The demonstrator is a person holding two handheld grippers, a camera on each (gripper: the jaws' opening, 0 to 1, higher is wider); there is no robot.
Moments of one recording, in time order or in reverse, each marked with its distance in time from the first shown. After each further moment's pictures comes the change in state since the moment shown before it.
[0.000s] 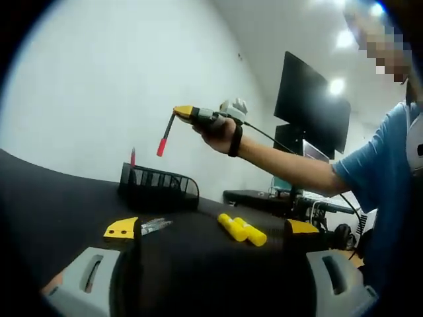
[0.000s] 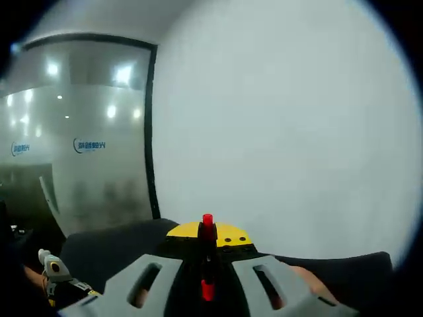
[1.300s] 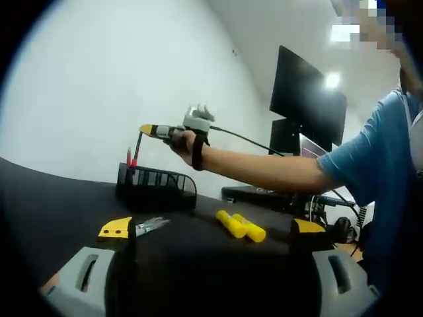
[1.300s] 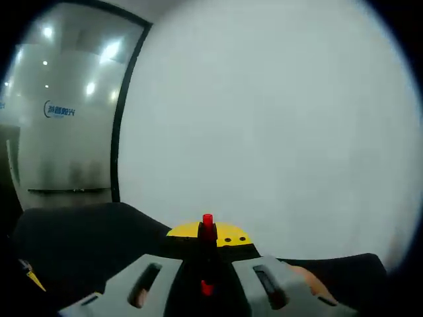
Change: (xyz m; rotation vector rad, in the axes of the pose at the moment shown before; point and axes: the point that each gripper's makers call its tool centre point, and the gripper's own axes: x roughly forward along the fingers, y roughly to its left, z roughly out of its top) left arm 0.003 -0.003 -0.005 0.032 0.021 -0.013; right arm 0.055 -0.052 -0.064 -0.136 0.022 -0.207
